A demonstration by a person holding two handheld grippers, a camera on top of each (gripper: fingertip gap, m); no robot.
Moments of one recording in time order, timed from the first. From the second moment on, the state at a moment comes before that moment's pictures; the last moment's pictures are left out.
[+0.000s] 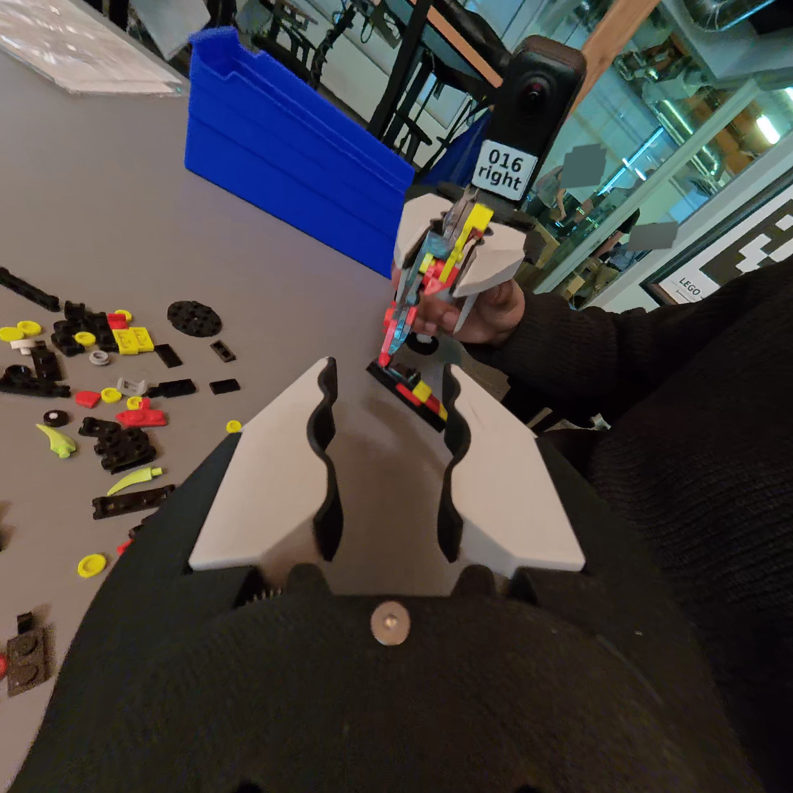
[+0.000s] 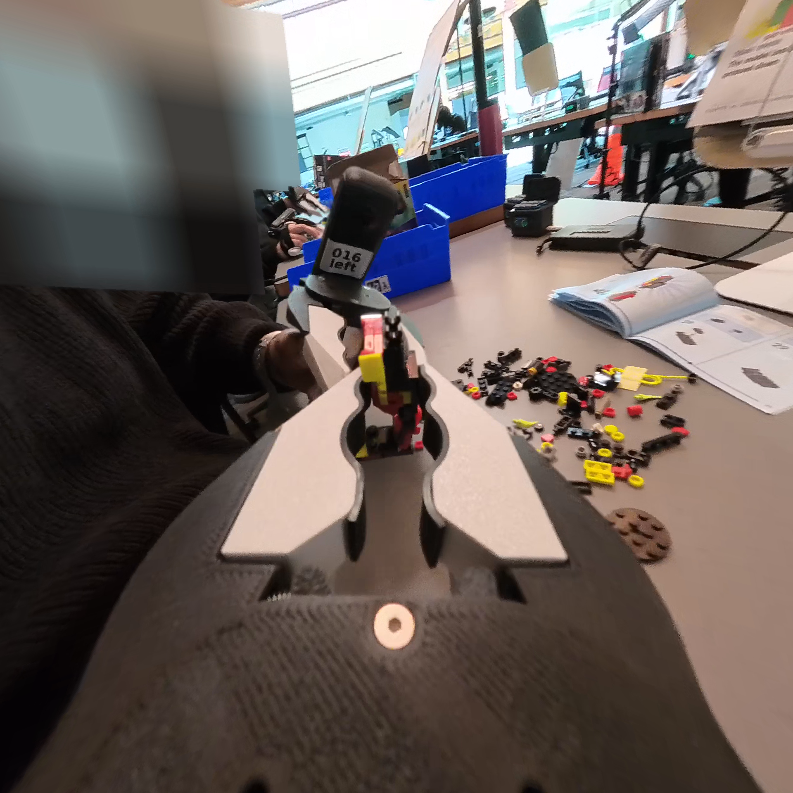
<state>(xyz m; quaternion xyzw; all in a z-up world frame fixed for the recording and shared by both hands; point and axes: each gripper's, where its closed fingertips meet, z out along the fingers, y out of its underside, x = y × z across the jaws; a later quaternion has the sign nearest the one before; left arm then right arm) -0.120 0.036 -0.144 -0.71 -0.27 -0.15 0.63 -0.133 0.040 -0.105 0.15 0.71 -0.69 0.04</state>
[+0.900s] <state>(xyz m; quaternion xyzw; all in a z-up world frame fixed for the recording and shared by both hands) -0.106 0.045 -0.221 -0.85 -0.24 -0.08 0.46 -0.151 0.085 -0.194 0.39 0.77 -0.50 -0.09</state>
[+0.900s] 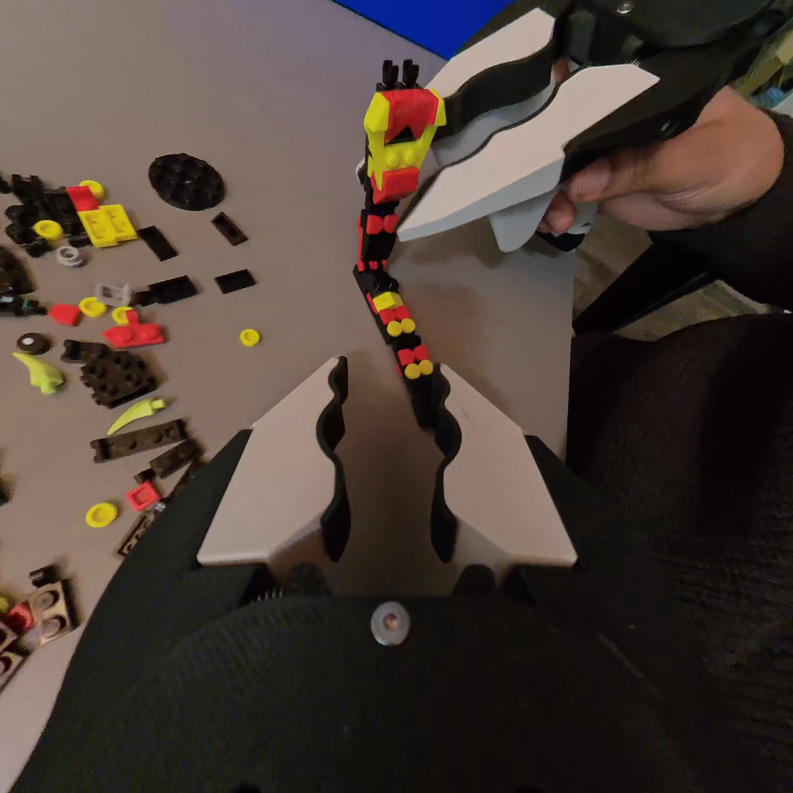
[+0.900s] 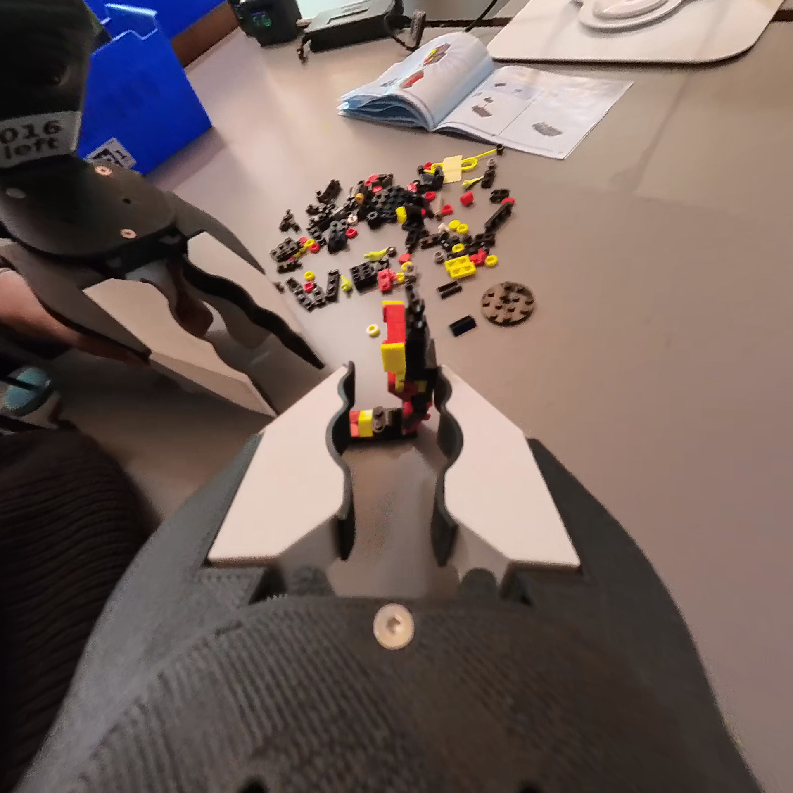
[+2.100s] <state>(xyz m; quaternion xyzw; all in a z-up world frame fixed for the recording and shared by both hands) -0.093 0.057 -0.233 -0.89 -0.20 0.00 0.41 -0.115 0.063 -0.231 0.20 0.90 -0.35 -0.18</state>
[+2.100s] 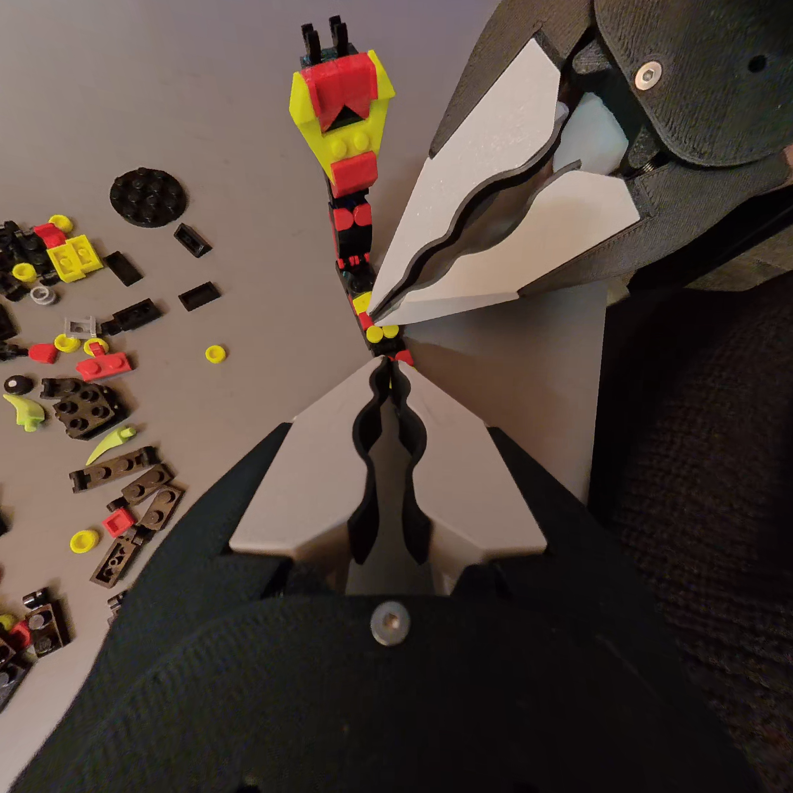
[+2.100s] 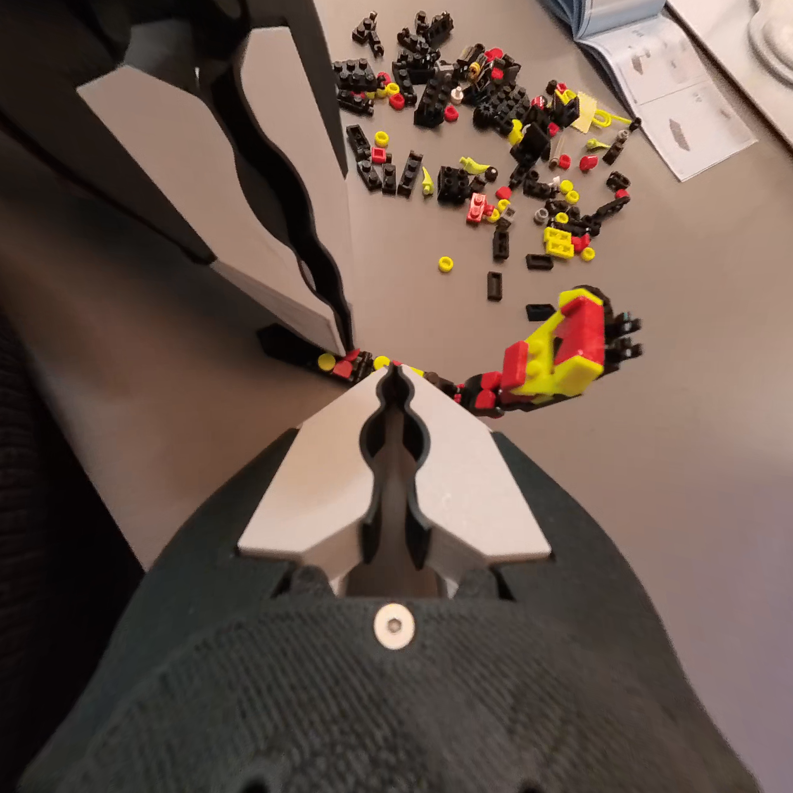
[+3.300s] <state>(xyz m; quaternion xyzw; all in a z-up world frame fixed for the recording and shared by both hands) -0.121 0.033 -0.230 -0.89 -0.22 0.05 0.41 -0.121 0.083 -0.228 0.20 0.90 -0.36 -0.13</state>
